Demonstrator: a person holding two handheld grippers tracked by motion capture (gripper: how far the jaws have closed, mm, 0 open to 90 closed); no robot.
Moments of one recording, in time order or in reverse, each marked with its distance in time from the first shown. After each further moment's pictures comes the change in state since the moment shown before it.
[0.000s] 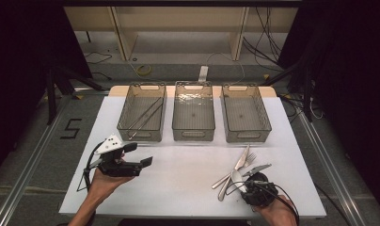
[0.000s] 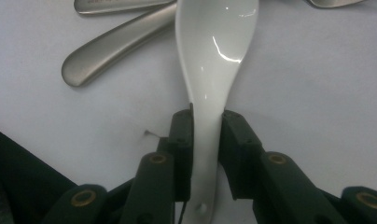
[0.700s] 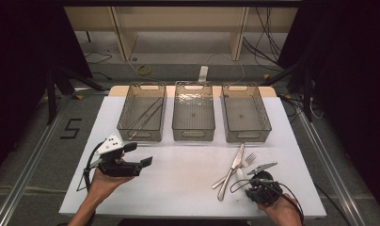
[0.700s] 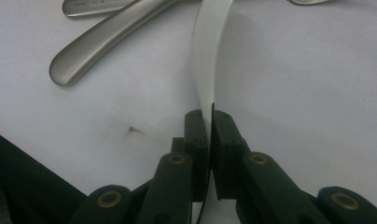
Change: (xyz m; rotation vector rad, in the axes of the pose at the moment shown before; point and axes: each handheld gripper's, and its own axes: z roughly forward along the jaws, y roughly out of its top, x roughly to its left) left arm 0.000 0.000 0.000 0.001 0.007 0.009; right arm -0.013 -0.003 -0.003 -0.015 0.020 0.016
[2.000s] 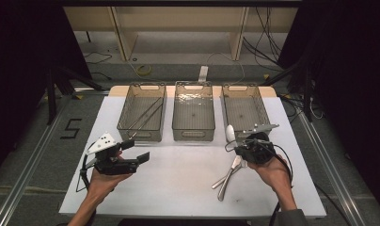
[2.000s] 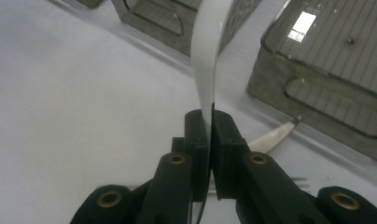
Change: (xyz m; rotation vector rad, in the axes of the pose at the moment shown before) left arm 0.004 0.002 -0.008 -0.103 -0.014 -0.063; right arm -0.018 0.095 -0.039 -0.318 0.033 -0.054
